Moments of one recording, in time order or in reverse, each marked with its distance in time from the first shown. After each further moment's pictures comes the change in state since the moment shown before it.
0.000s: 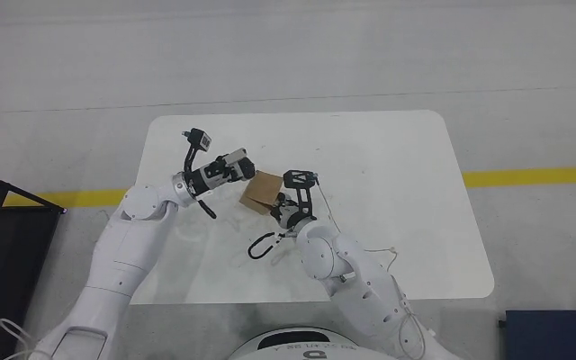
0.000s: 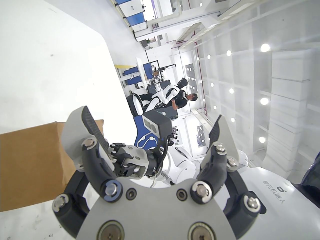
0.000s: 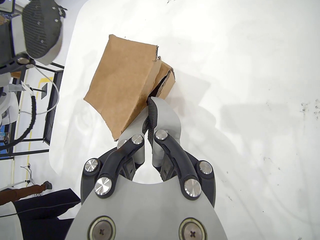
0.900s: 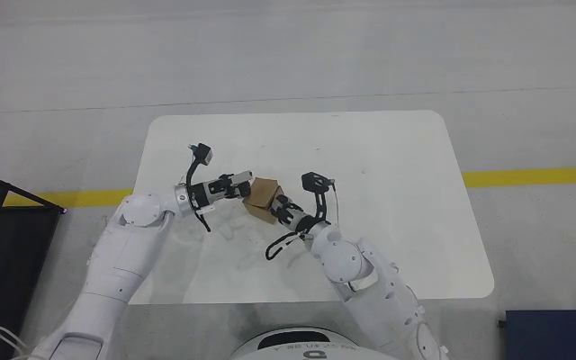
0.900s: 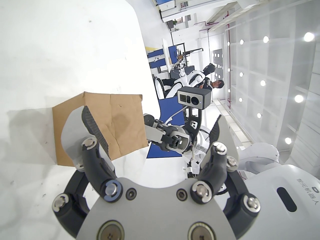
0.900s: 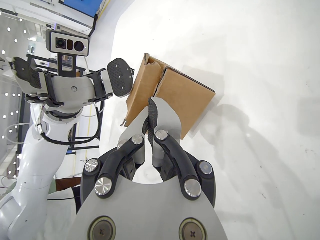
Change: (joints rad) left arm 0.041 0.022 -0.016 -0.005 0.161 0.011 -0.033; right arm -0.112 0.015 0.133 -0.035 0.332 -0.213 -0.086
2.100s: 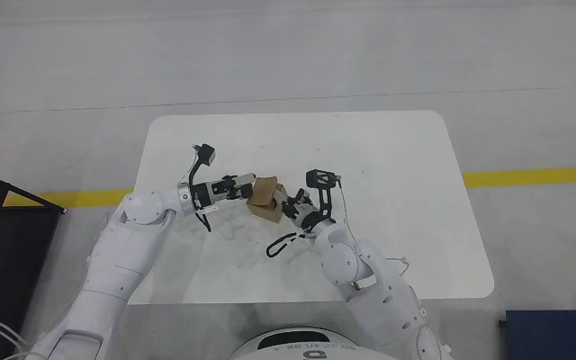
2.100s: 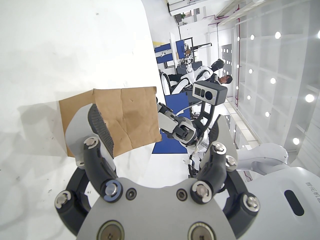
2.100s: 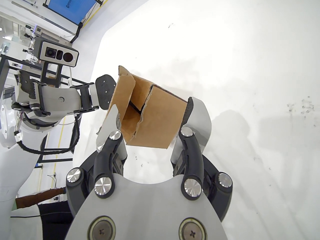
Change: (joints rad) left arm -0.024 0.005 0.026 0.006 0.032 0.024 -0.004; right arm 0.023 0.022 -0.029 -0.013 -0.219 0.063 -0.058
